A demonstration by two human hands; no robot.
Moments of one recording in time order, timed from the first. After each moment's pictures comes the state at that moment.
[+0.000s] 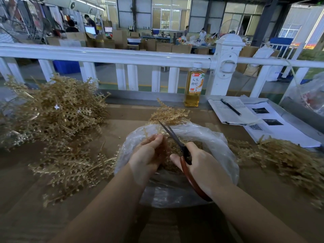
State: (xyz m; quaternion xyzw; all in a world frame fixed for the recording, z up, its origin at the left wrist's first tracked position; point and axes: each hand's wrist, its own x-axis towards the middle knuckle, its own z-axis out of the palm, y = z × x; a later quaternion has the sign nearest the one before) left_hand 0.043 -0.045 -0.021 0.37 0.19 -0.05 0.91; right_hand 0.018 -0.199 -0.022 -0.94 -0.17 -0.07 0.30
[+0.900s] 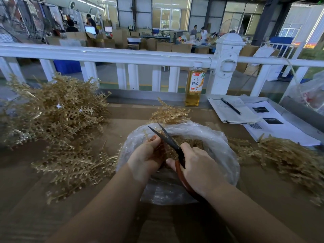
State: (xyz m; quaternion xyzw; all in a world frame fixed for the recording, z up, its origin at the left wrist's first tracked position) left_hand 0.040 -0.044 -0.013 0.35 0.23 -0.11 0.90; right_hand 0.013 -0.190 -0.029 -0.96 -0.20 -0.13 0.18
